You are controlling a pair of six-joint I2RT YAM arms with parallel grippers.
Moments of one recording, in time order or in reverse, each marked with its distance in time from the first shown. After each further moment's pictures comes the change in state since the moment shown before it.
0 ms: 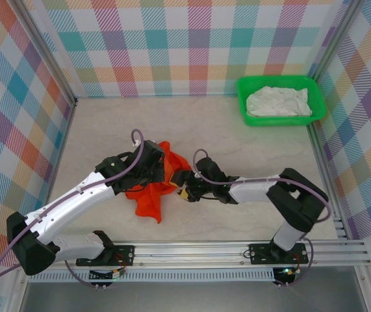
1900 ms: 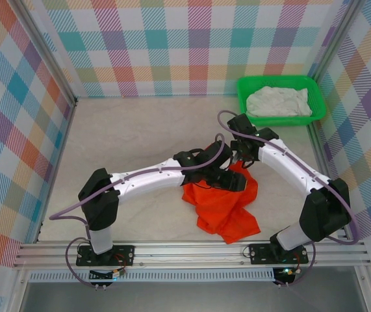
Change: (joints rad) left arm -0.264 0.632 0.391 0.375 0.508 0.019; right arm -0.380 -0.201 0.528 -1.312 0.667 -1.060
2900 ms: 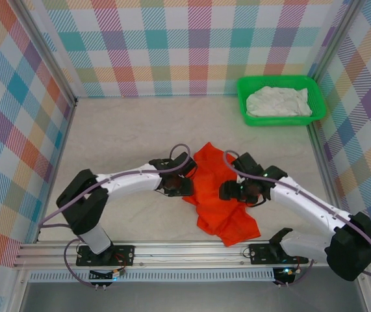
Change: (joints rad) left arm 0.192 -0.128 -0.440 -0.093 -0.259 -0.080; right arm 0.167 -0.358 -0.485 0.049 -0.411 0.200
